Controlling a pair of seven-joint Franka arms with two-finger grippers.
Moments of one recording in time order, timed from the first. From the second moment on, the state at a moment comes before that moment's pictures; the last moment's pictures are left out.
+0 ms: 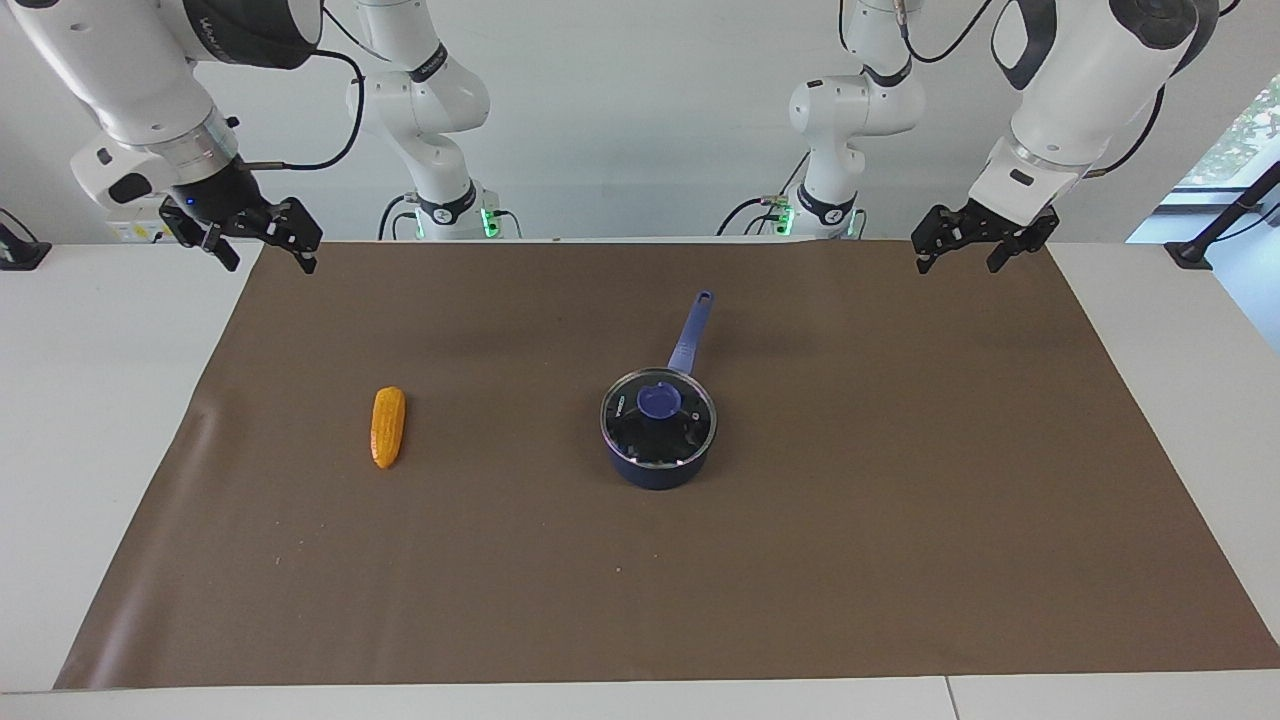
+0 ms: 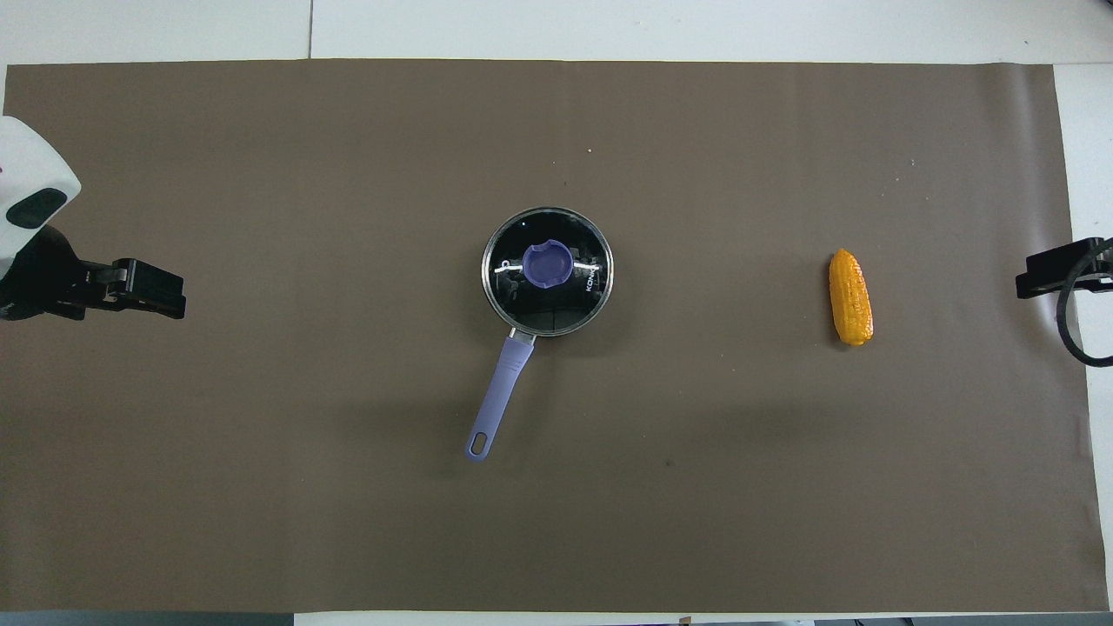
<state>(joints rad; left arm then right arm) -0.03 -0.06 -0.10 -1.68 -0.01 1.52 -0.06 0.06 -0.05 -0.16 -1.64 -0.02 1.54 -0.03</state>
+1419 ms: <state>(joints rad) -0.42 0.34 -0.13 -1.36 -0.08 1.64 -0.67 0.13 0.02 -0.15 -2.12 -0.01 2.15 -0.03</state>
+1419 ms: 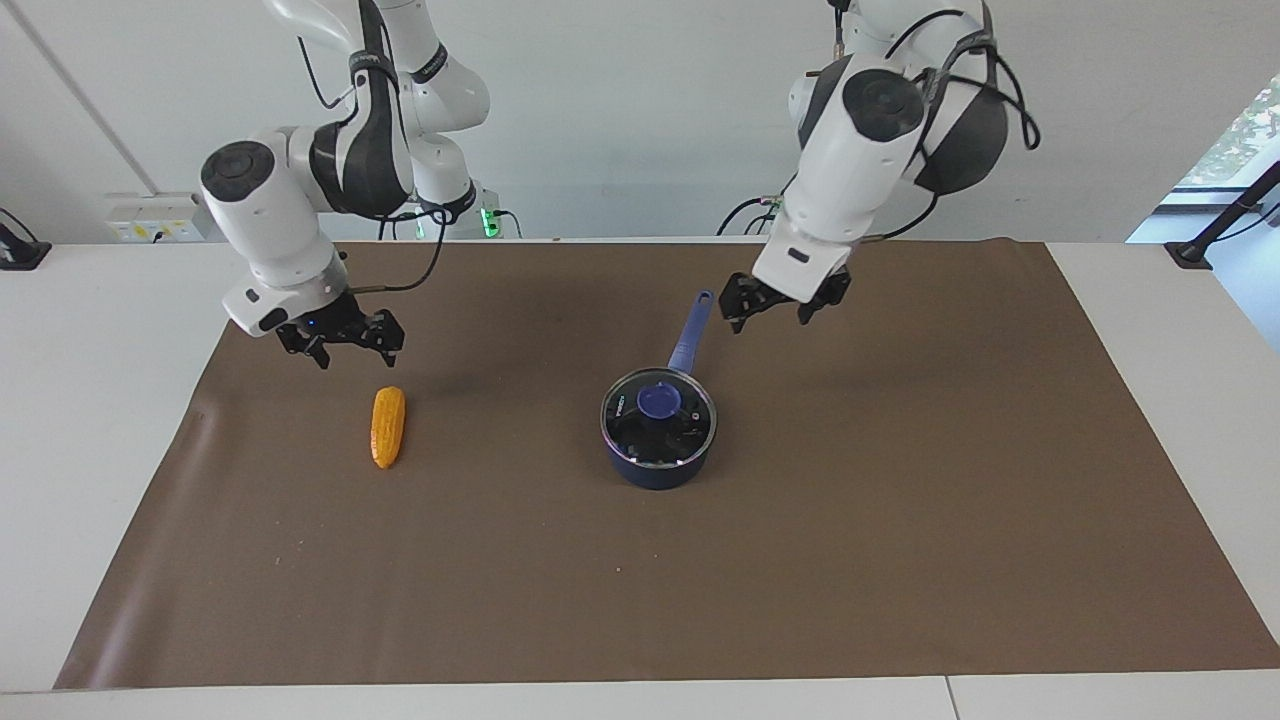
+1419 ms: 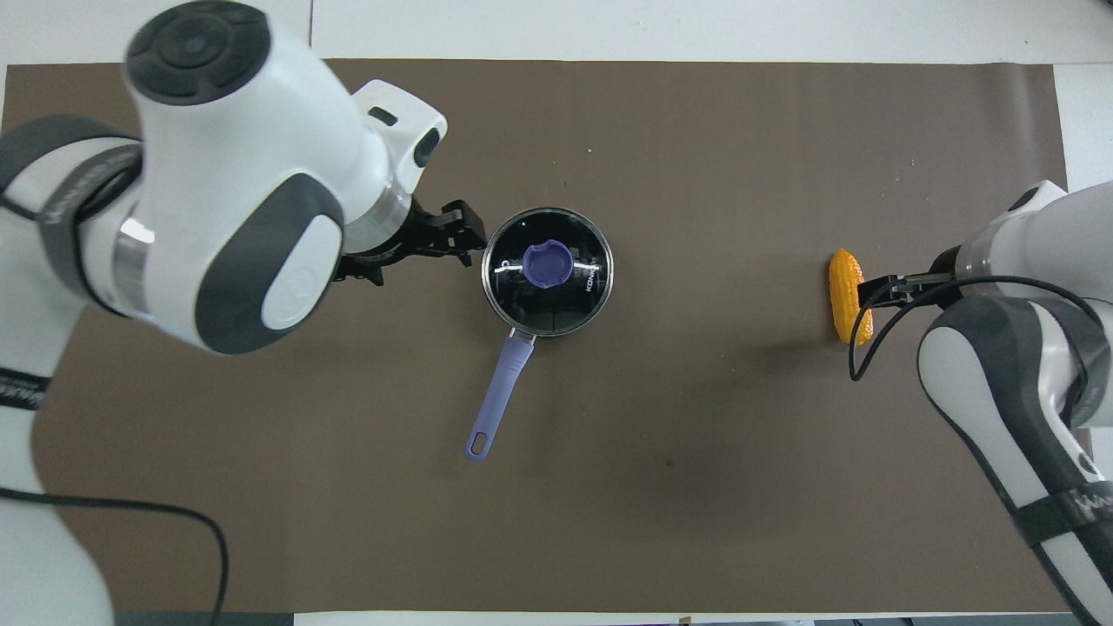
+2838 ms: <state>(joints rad) -0.56 0.60 -0.12 -1.22 -0.03 1.78 -0.89 0.15 0.16 -0.15 -2.15 -0.01 2.27 -0.11</state>
